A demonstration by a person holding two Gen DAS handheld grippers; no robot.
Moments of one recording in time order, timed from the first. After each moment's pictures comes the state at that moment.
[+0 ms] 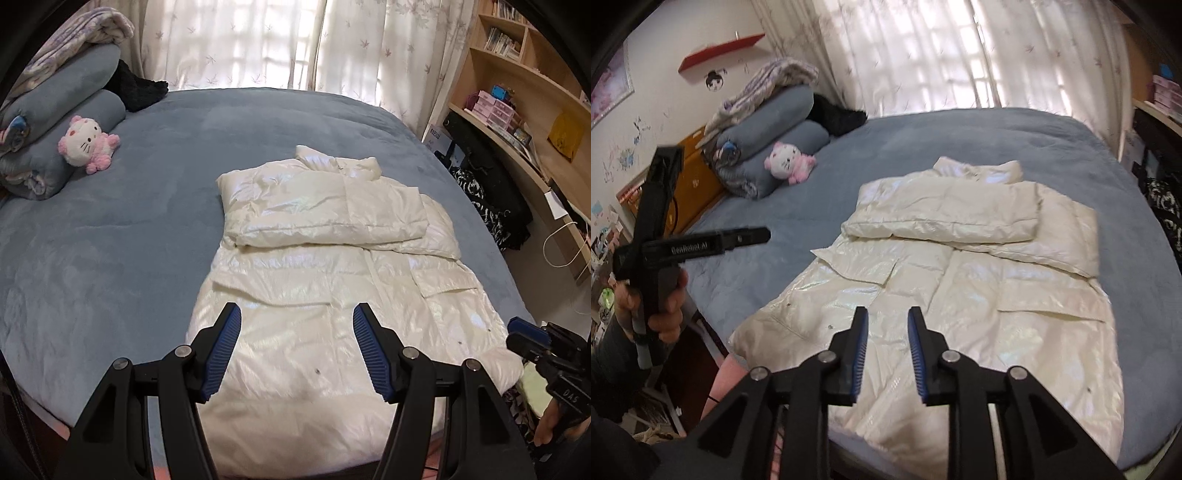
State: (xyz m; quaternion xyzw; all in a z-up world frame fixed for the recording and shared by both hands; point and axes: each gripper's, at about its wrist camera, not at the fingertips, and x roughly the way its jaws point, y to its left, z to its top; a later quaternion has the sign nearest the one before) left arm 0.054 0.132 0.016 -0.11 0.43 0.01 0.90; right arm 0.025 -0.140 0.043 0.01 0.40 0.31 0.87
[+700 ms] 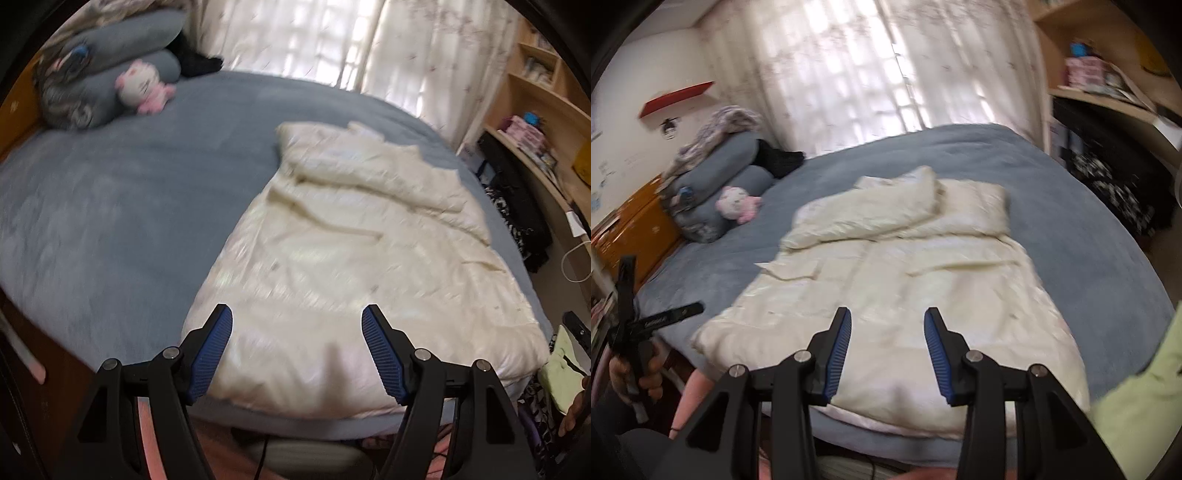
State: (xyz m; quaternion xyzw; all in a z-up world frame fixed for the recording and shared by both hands) left arm -0.042 0.154 -0.082 -0.18 0.42 0.09 0.89; right arm -0.029 -0.241 -0.005 0.06 0.36 0.18 0.92
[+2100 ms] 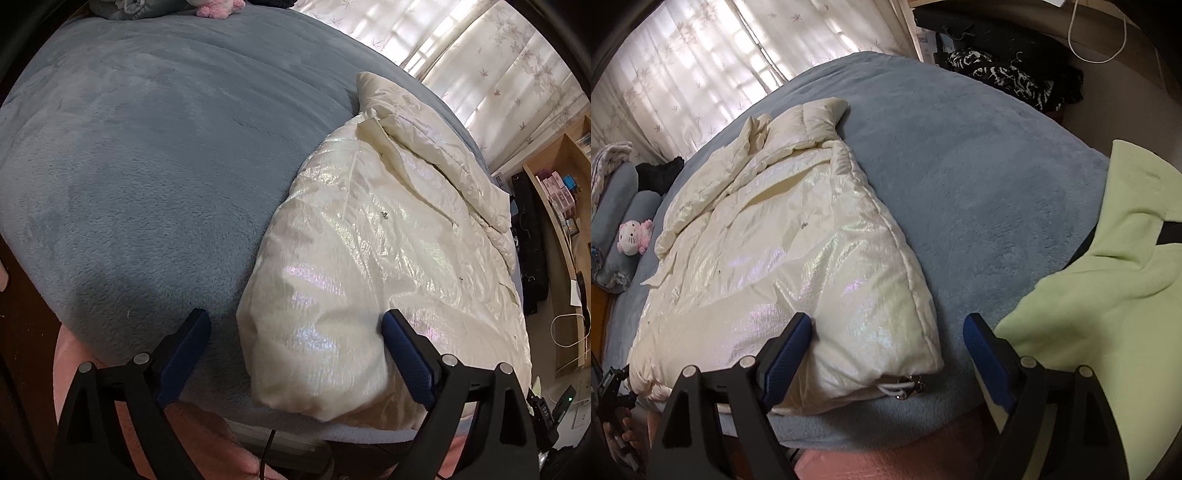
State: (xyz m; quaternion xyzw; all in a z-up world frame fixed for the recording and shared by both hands) left arm -0.040 0.218 -0.179 -0.33 0.46 0.11 0.82; right arm -0.002 -0.359 -0.107 0.14 0.48 0.01 0.86
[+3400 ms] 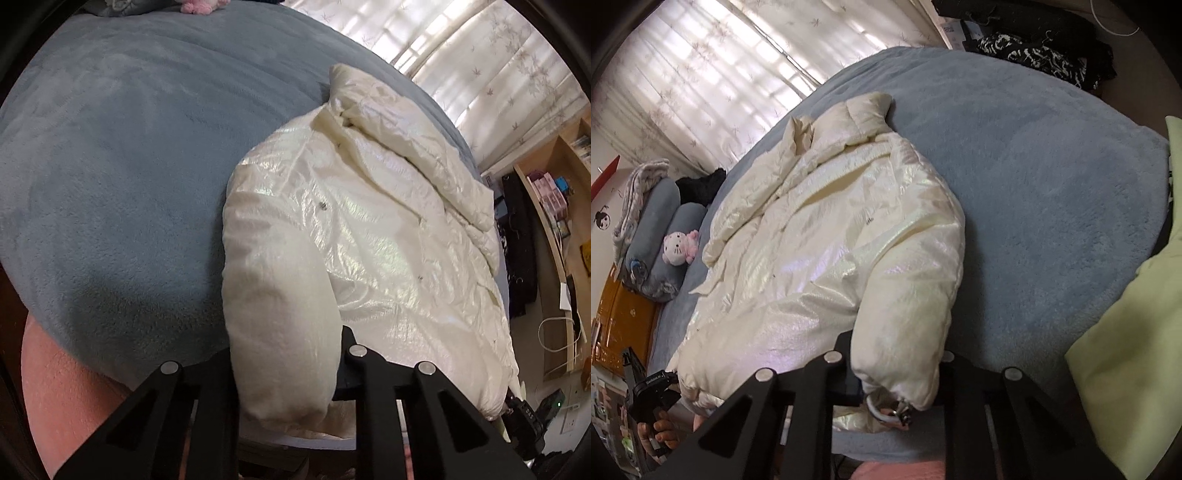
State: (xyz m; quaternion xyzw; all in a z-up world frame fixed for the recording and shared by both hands) left arm -0.017 0.185 -0.164 -0.35 0.46 0.09 0.81; right arm 0.007 -0.335 -0.105 0.23 0.46 0.09 0.86
